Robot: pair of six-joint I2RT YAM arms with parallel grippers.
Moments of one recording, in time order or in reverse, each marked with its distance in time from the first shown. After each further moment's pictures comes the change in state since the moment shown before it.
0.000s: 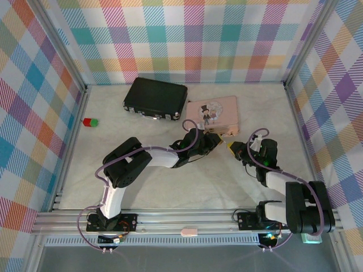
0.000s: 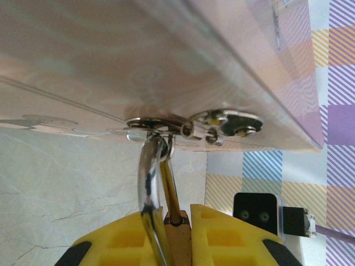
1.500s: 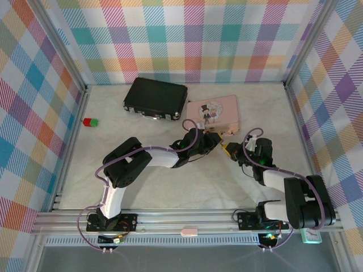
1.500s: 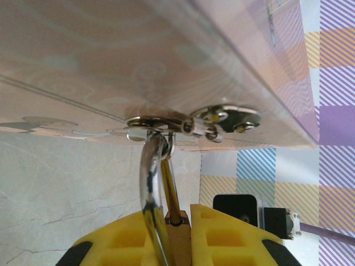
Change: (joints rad) left arm 0.000 0.000 0.000 0.022 -0.001 -0.004; right arm 0.074 0.029 0.013 -0.007 0.017 0.023
